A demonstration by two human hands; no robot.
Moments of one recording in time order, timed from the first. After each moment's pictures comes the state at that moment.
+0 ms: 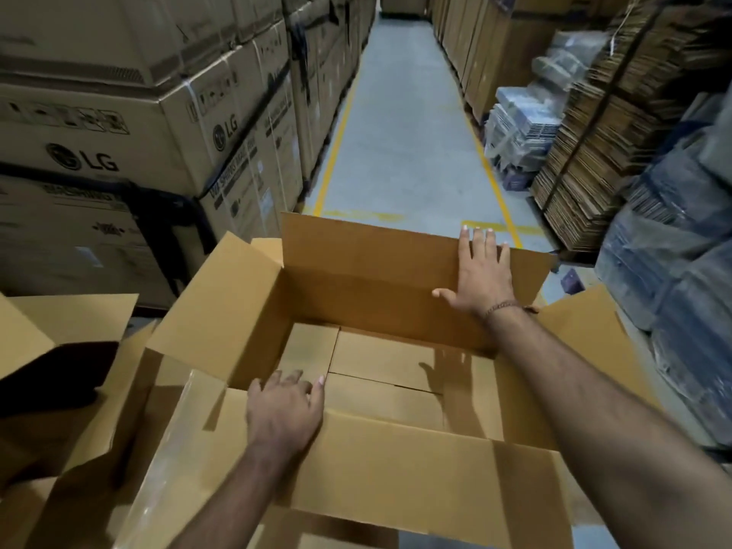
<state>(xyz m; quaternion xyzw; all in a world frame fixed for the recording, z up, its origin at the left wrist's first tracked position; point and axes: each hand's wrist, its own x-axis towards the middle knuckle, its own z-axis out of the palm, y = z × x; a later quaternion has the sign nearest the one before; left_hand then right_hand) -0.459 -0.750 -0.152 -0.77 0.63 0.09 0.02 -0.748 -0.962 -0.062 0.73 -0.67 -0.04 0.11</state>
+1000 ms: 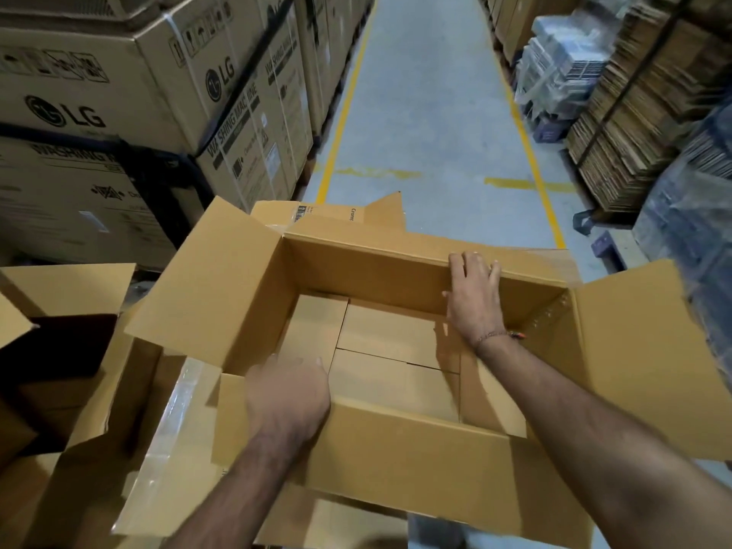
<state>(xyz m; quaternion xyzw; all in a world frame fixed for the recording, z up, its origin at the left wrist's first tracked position) -0.469 -0.760 -0.159 -0.80 0.59 0.06 0.07 -0.736 -0.961 -0.192 0.77 -0.63 0.08 0.07</state>
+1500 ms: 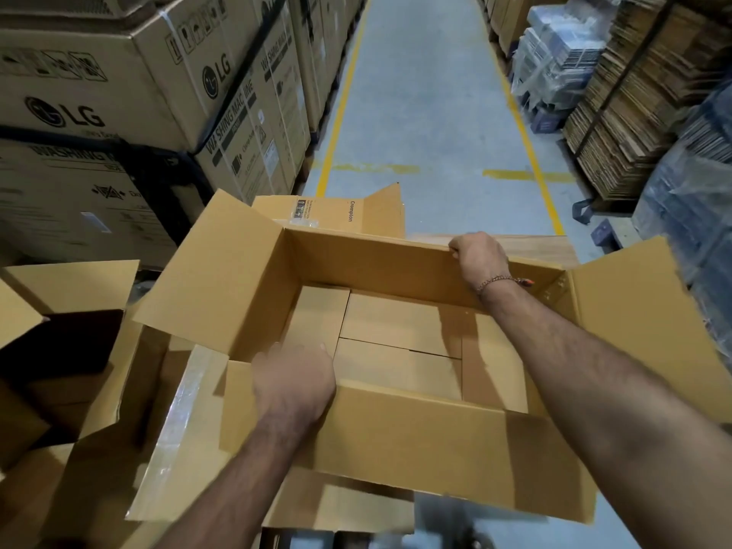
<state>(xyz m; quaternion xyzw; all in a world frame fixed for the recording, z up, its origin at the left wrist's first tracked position) -0.470 -0.761 -0.163 -0.81 0.58 0.06 0.09 -0.736 -0.999 -0.142 0.75 -0.66 0.00 -0.04</state>
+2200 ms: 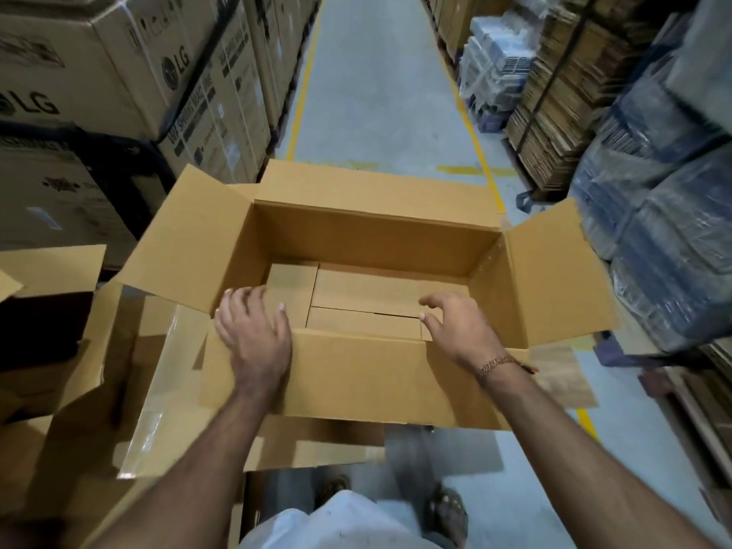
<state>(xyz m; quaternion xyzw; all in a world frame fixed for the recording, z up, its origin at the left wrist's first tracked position) -0.461 -0.723 -0.176 -0.81 0.53 0.03 -0.25 -0.764 -0.760 -0.115 0.72 -0.67 0.08 -0.17</state>
